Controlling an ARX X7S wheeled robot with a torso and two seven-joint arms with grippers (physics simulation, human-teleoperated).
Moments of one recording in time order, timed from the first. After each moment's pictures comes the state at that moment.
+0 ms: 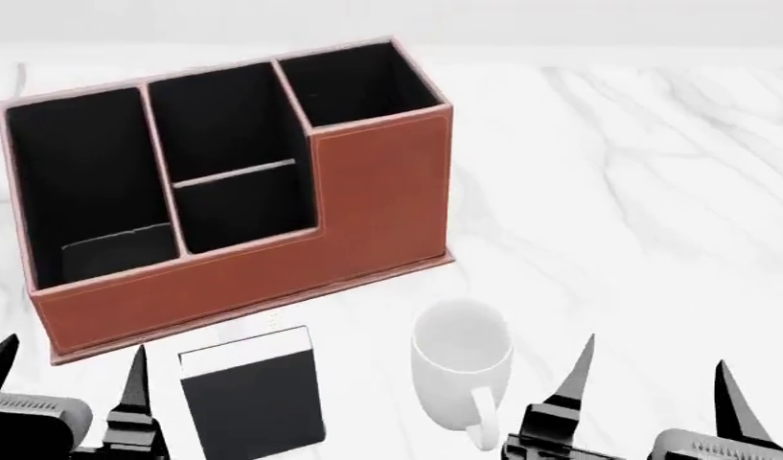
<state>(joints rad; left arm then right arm) -0.11 -0.17 0.06 0.46 -0.12 -0.51 -0.09 0.06 0.17 0.04 -0.40 0.19 0.29 0.24</state>
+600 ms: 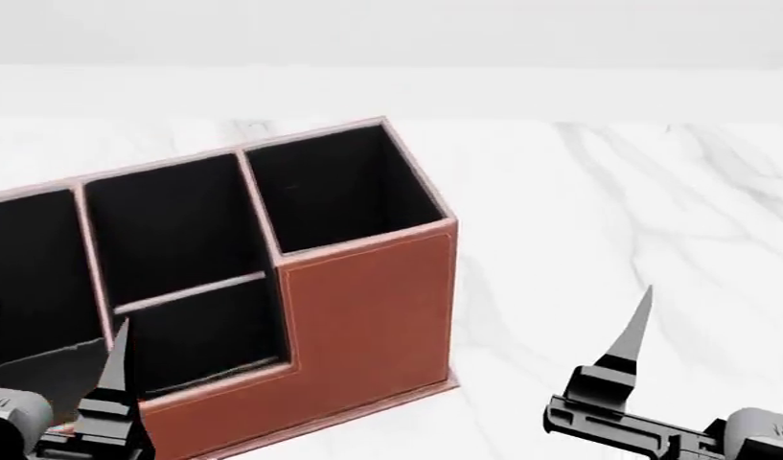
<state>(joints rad) -0.12 -0.21 0.03 0.63 -0.20 -0.60 -0.07 0.09 0.23 0.10 -0.57 0.25 0.37 0.28</state>
